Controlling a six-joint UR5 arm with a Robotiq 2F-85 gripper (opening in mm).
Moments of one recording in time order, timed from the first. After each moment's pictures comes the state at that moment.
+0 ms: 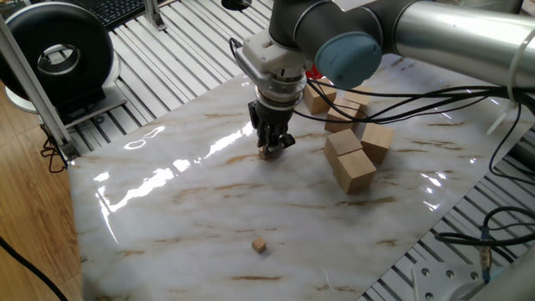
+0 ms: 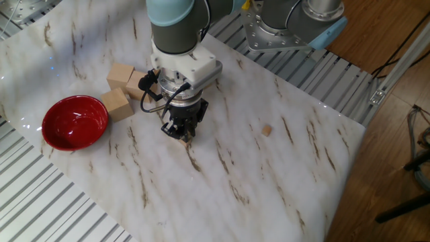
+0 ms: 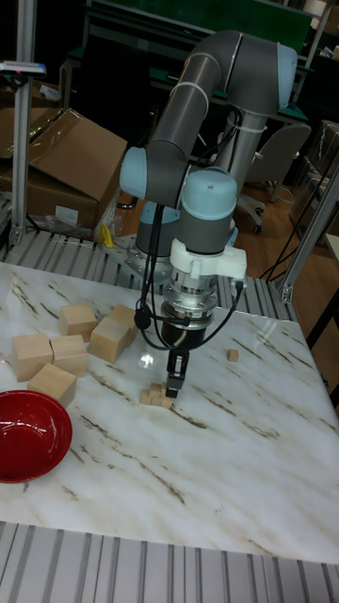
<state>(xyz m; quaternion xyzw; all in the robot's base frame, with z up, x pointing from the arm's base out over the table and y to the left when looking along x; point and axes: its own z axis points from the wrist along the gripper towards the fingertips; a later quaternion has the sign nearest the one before) 0.518 0.057 0.028 -0.67 0.74 0.01 0.06</state>
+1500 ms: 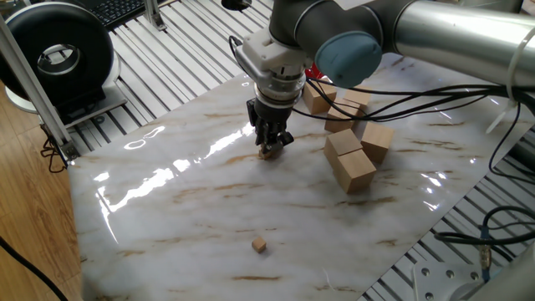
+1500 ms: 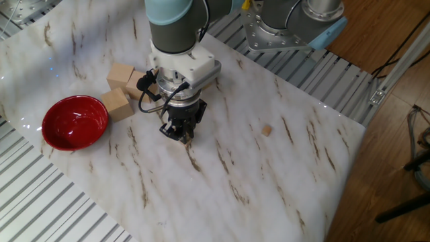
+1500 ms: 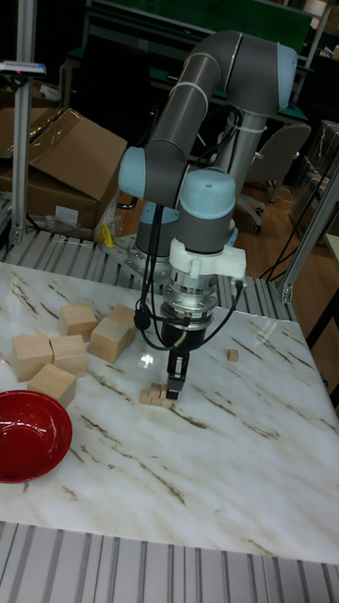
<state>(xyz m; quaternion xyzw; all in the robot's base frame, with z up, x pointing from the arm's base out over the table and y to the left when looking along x) 0.526 0.058 0.030 -0.67 0.74 0.01 0.07</state>
